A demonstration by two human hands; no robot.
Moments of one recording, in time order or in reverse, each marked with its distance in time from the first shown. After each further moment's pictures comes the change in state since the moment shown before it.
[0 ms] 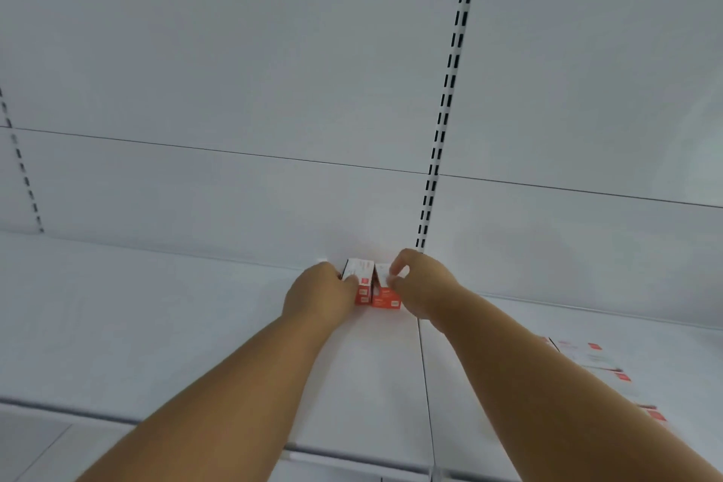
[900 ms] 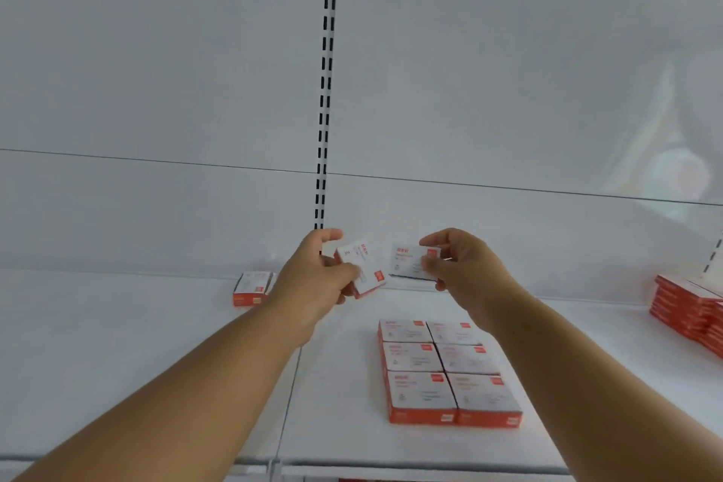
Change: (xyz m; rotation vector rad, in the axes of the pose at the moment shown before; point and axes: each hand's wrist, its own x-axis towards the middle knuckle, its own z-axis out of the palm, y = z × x) left_hand -0.063 0.122 0.045 -0.747 -0.188 0.144; right_hand -0.059 0.119 -0.146 0.360 0.264 -0.051
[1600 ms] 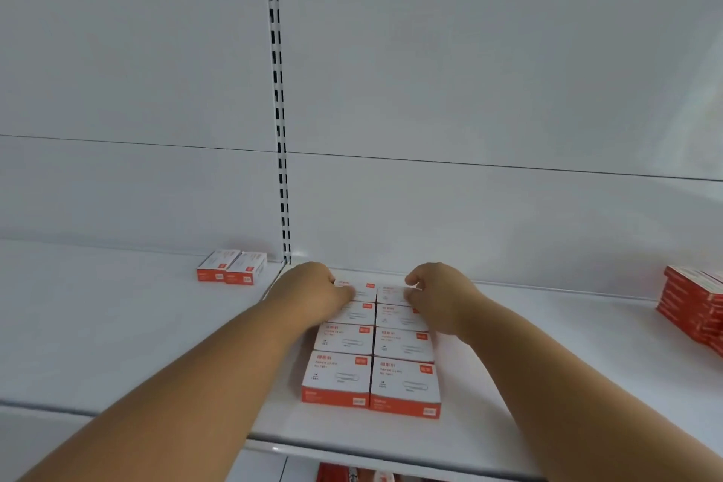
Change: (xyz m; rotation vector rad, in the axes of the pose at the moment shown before) left_hand 0.010 -0.024 0.076 0.925 -0.019 -0.145; right_hand 0.022 0.076 -0.027 -0.517 -0.325 0.032
